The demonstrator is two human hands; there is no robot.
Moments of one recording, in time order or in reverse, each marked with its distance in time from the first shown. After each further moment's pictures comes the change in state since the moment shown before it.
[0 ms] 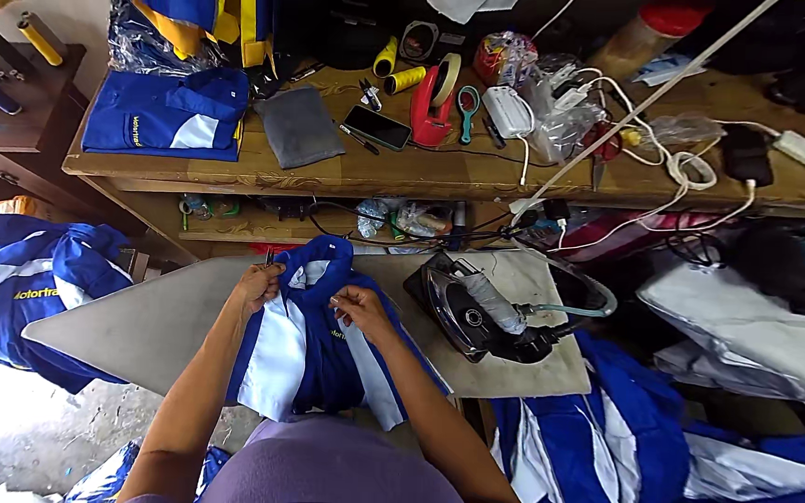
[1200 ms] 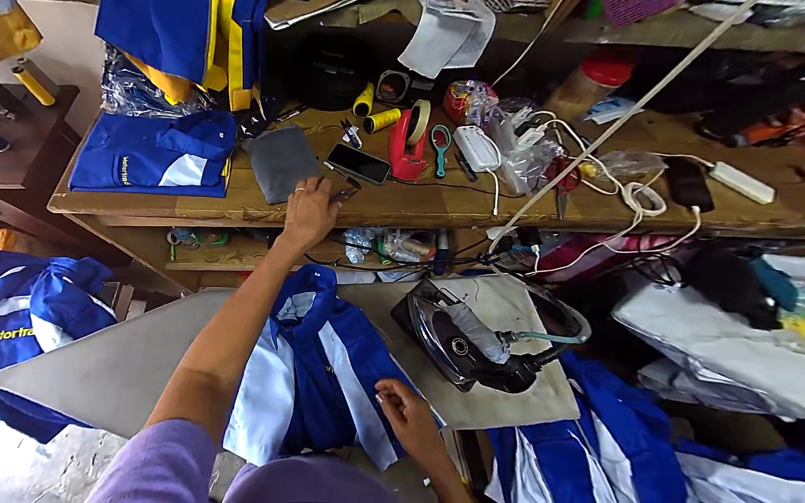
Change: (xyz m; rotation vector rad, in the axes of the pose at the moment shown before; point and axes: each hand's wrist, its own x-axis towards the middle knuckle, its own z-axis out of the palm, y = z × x) left_hand 0.057 0.160 0.157 1.312 0.154 0.903; right_hand -0.135 0.056 -0.051 -0.541 0.263 -0.080
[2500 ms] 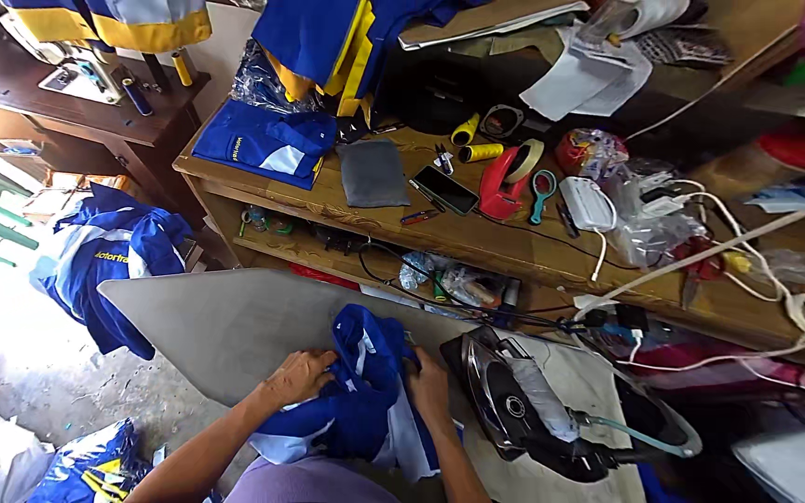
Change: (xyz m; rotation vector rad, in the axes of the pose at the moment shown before) left_hand -0.310 -0.046 0.059 -0.210 -0.410 -0.097; right_hand 0.110 -0.019 0.019 -0.285 0.080 -0.094
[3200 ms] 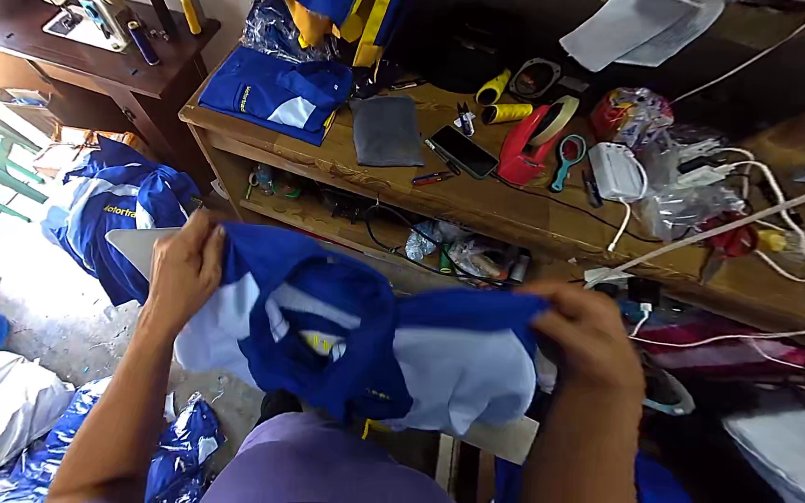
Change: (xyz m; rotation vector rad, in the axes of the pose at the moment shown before) left_hand -0.100 0.063 -0.182 0.322 0.957 -0.059; right_hand 0.023 -0.072 -0.203 0.666 -0.281 -0.658
